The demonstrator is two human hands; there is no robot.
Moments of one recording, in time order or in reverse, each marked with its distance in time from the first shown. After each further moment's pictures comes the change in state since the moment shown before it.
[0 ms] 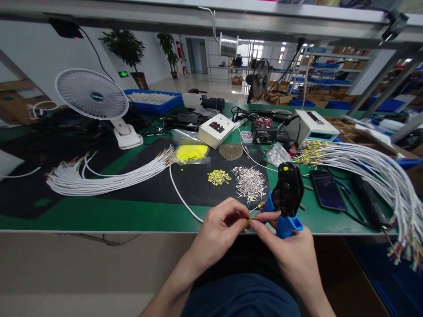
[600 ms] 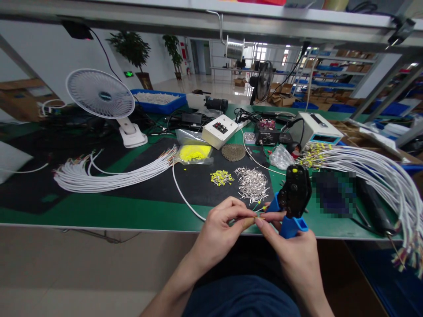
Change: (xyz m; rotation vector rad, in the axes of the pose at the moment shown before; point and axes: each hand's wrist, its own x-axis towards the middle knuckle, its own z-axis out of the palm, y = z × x) left_hand 0.000 0.002 -0.004 0.090 0.041 0.123; right_hand 0.004 0.011 0.003 -0.001 0.073 -0.081
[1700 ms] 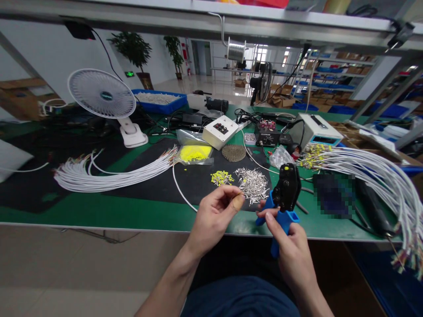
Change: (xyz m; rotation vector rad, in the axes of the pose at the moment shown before) left_hand 0.016 0.005 -0.008 -0.254 0.193 -0.024; right_hand 0.004 0.002 0.000 0.095 -0.109 0.061
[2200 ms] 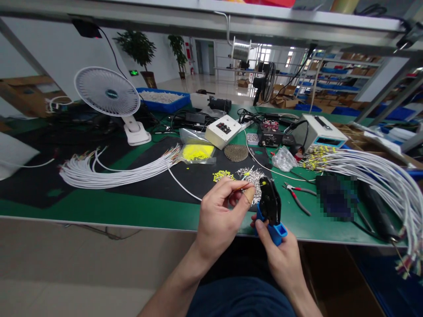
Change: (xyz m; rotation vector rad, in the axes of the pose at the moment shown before) left_hand 0.004 0.027 0.018 0.280 0.161 0.242; right_hand -0.004 0.026 0.010 -0.106 -0.041 -0.050
